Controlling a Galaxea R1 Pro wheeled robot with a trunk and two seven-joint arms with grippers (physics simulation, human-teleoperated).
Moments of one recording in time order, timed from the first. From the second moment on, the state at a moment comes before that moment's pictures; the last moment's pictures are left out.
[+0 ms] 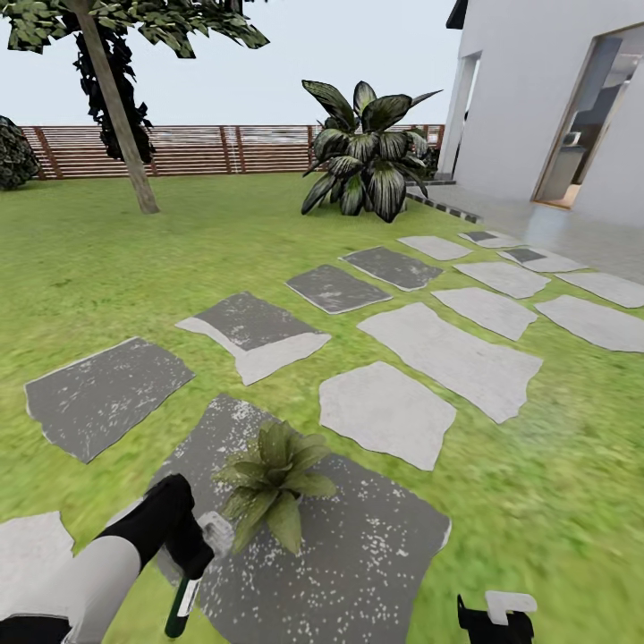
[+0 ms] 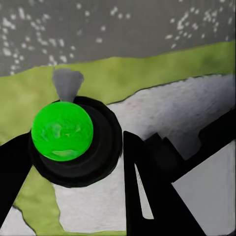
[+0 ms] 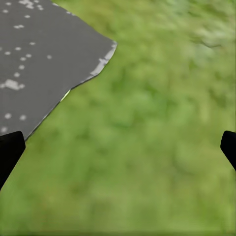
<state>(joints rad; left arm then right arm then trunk) -0.73 0.10 -0.09 -0.49 -0.92 0.77 -1.06 -0.38 -0.03 -0.66 -0.24 0.63 -0.41 -0.08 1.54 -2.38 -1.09</state>
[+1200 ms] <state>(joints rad) -0.78 0.08 -0.10 -0.50 -0.93 0.83 -1.06 -0.38 -0.03 -0.66 -0.24 0.63 -0.41 -0.08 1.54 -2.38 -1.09</state>
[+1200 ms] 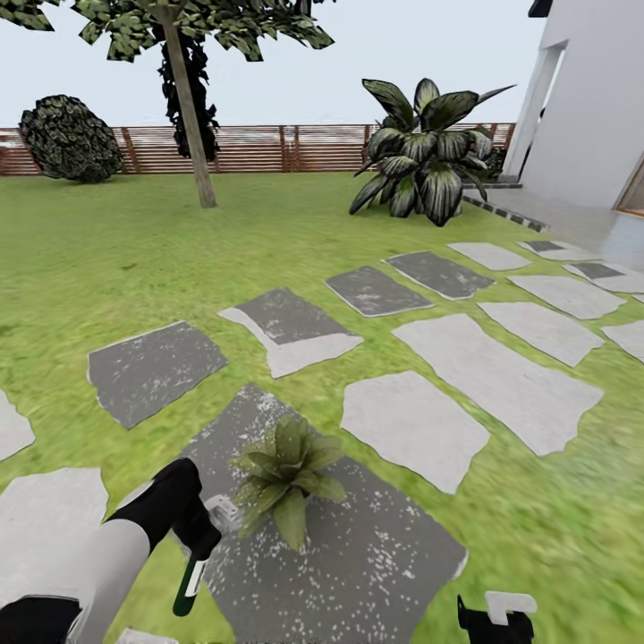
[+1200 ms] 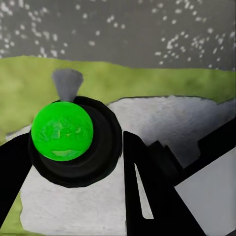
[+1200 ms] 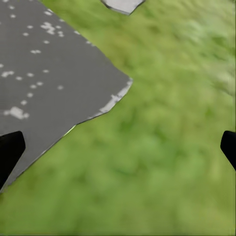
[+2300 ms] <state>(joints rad) -0.83 0.08 -0.10 -0.48 -0.93 0.83 -1.10 -0.38 -0.03 -0.66 -0.24 0.63 -0.41 -0.08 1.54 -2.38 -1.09</state>
